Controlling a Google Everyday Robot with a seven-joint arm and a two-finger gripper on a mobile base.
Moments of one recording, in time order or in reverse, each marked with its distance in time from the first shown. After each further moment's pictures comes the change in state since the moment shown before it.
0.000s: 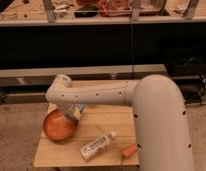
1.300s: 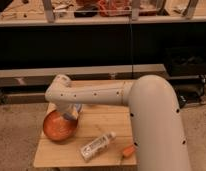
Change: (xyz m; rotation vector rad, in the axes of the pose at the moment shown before) arm -0.001 -0.014 0.009 0.025 -0.028 -0.058
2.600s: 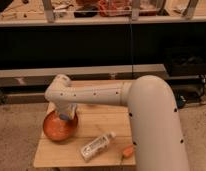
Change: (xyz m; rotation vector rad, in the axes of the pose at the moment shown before) arm -0.005 -0.005 0.003 0.010 -0.028 -0.037
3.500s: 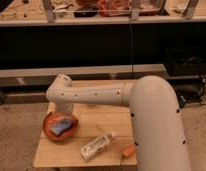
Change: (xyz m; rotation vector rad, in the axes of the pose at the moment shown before) arm -0.002 0.002 -0.002 0.009 -0.006 -0.002
